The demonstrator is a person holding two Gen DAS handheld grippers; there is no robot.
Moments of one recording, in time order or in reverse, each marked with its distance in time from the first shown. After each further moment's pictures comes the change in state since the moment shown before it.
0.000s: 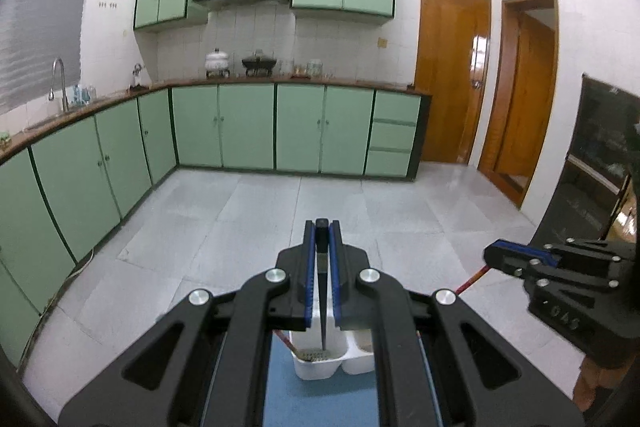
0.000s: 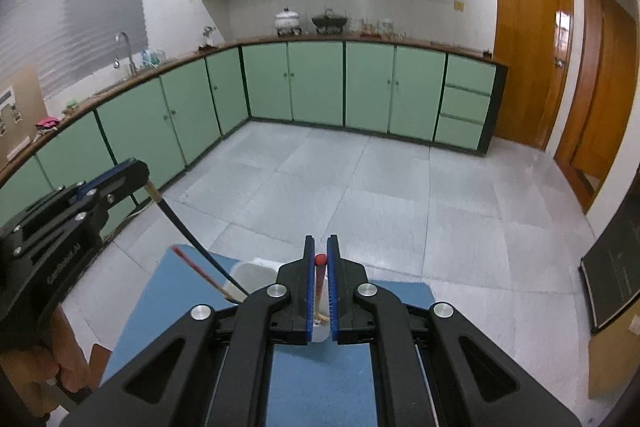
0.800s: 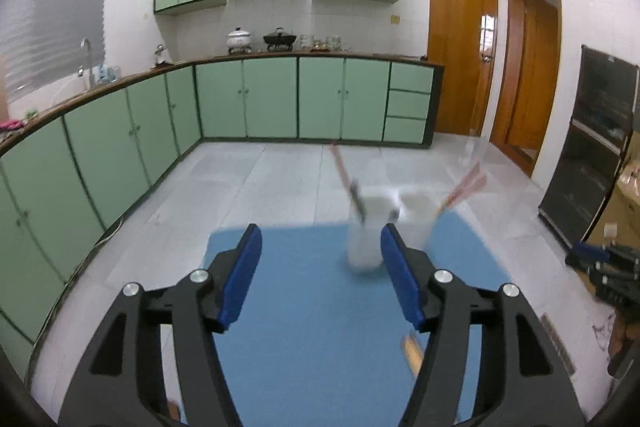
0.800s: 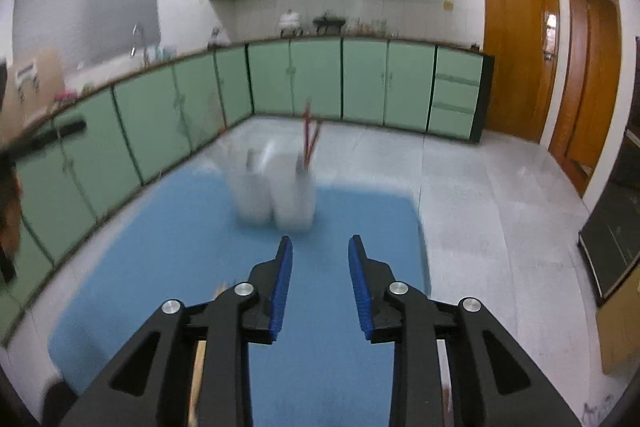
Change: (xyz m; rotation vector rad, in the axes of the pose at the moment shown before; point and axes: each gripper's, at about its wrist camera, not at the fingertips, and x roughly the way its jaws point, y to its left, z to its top) left arm -0.142 0.078 -0.146 0.020 0.053 0.061; right arm -0.087 -0.034 -0.230 -0.034 -0.052 0.013
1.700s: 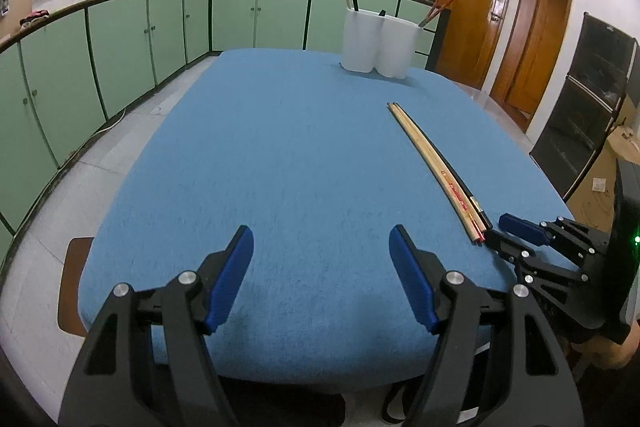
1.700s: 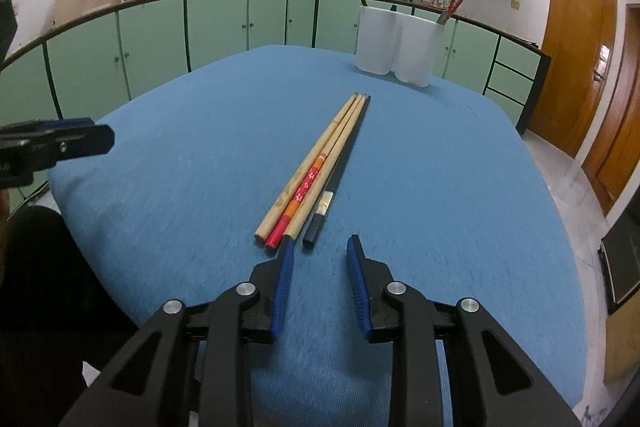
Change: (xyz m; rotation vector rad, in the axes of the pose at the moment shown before) left arm -0.067 -0.005 -0.249 -0.115 0.208 -0.029; right arm 0.007 0.133 -0.200 -0.200 0.077 0.087
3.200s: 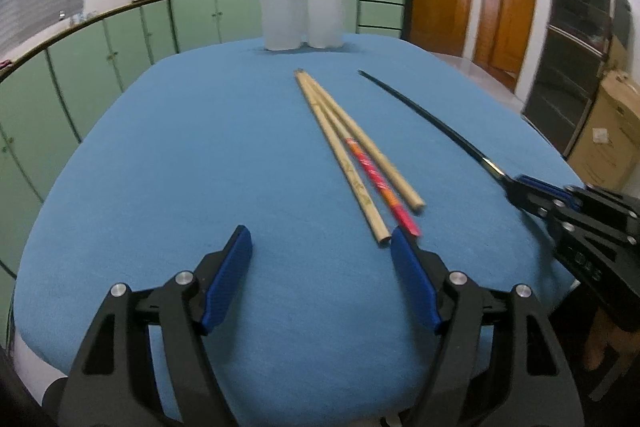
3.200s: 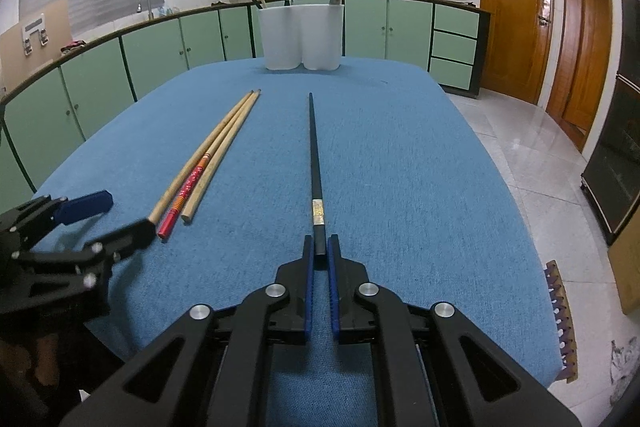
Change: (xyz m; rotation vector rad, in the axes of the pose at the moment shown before) left arm 0.064 -0.107 -0.016 0.149 0.019 0.026; right arm -0.012 -0.075 -0.021 0.228 -0.006 -0.096
